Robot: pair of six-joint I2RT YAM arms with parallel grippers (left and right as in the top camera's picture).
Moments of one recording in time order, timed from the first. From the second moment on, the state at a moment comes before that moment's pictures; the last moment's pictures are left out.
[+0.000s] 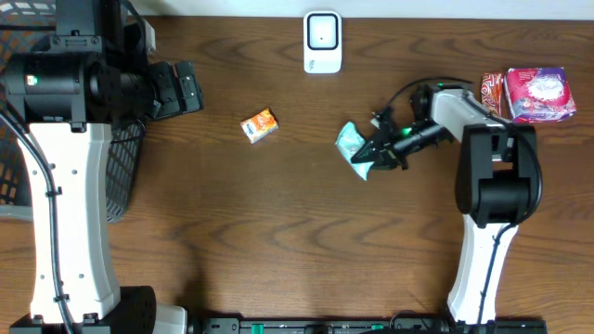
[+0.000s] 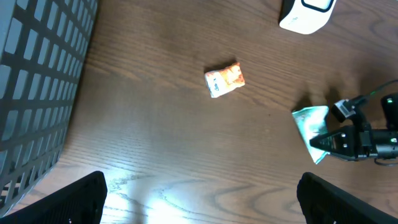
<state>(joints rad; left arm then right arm) 0.00 1.62 2.07 -1.54 0.16 -0.25 0.03 2.32 1.57 -1.18 -0.96 0.02</state>
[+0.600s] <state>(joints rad) 0.00 1.62 2.07 -1.54 0.16 -0.25 -0.06 2.31 2.02 -1.51 -0.28 0.21</state>
